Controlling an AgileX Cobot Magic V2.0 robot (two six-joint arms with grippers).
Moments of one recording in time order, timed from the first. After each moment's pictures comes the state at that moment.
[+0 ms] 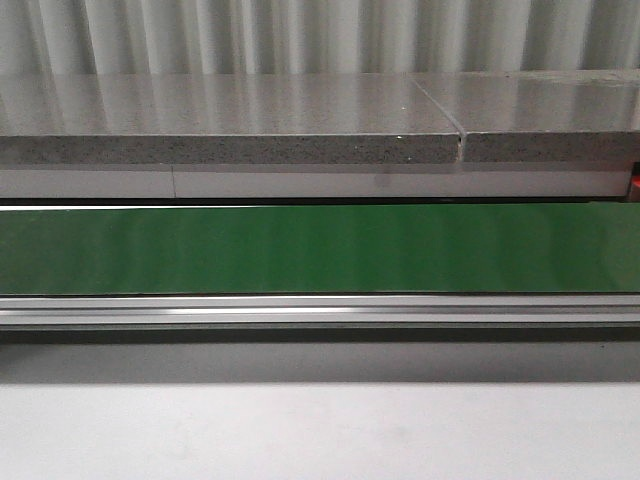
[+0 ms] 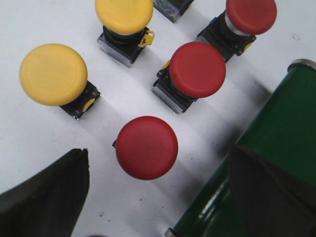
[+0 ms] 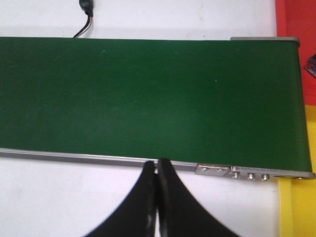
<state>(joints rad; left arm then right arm) 0.32 1.47 -0.85 0.04 0.48 -0.43 -0.05 0.87 -0.74 0.21 0.73 -0.09</state>
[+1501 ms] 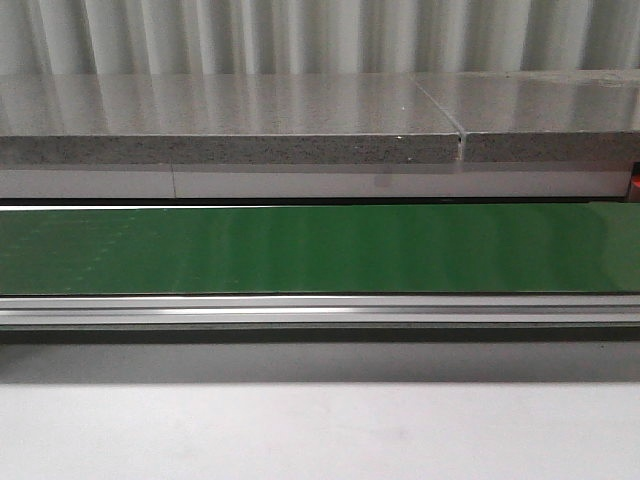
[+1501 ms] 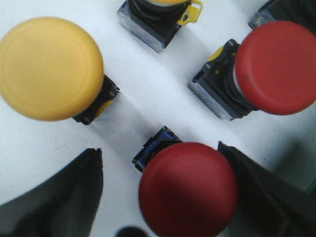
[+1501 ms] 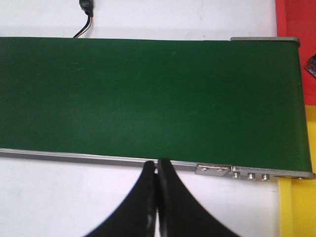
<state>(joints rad) 0.36 1.65 -0.87 0.04 0.42 -0.43 -0.05 0.87 -0.74 0.21 0.73 -0.09</state>
